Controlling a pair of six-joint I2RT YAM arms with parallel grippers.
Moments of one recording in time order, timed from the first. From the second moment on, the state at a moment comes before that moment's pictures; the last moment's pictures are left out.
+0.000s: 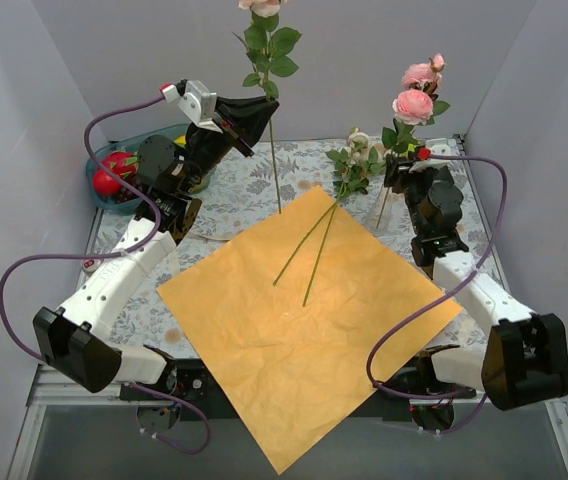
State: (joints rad) left arm -0.50 1.34 1.36 0.52 0.36 -0.20; right arm 0.25 1.26 0.76 0.67 0.09 -0.03
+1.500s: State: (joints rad) left arm -0.59 2.17 2.37 0.58 0.54 -0.38; right arm 0.78 1.72 0.87 0.17 0.46 0.42
